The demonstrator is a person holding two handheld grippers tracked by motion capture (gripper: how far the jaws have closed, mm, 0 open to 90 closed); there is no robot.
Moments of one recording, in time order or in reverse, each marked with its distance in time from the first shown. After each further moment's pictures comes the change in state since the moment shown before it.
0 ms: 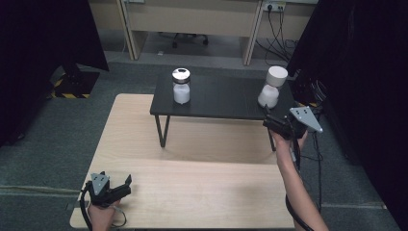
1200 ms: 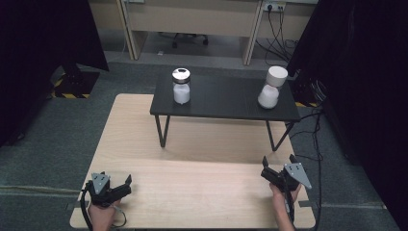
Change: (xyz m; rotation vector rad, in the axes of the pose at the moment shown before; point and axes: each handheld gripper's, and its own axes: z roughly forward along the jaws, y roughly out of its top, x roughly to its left) left arm -0.003 0.003 0.001 0.020 0.015 -0.003; right arm 0.010 -0.135 -0.077 0.157 -0.079 0.020
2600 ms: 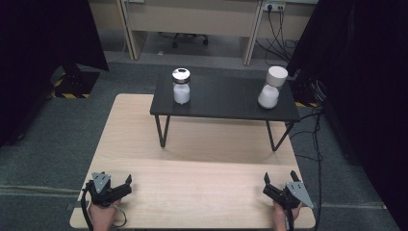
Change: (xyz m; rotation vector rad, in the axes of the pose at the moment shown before) left arm -0.003 0.002 0.001 0.014 0.016 -0.001; right arm -0.010 -0.049 -0.029 -0.010 0.013 0.016
